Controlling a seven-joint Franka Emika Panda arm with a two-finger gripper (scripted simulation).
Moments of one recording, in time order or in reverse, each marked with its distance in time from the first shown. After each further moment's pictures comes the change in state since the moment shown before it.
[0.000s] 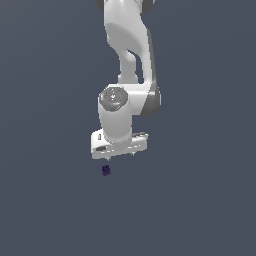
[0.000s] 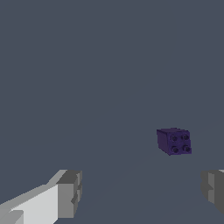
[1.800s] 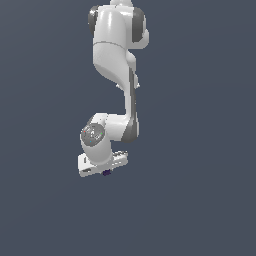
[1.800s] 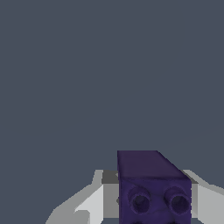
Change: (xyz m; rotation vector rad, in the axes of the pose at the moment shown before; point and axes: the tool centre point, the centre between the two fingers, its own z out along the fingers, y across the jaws) arm 0.002 0.074 0.106 -0.009 -0.026 -0.097
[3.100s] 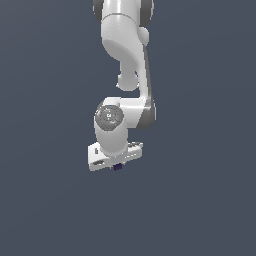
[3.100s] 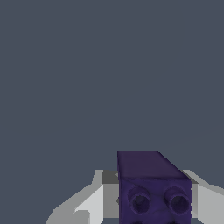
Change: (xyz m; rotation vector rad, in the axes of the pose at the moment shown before) arm 0.018 -0.052 -0.073 0.000 -0.001 0.001
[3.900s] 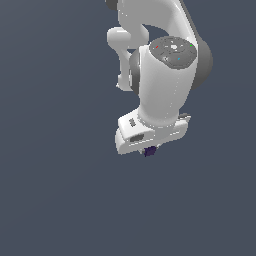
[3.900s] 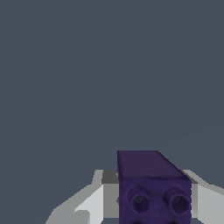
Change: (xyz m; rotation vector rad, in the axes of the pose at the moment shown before) arm 0.041 -0.103 -0.148 -0.001 0.002 -0.002
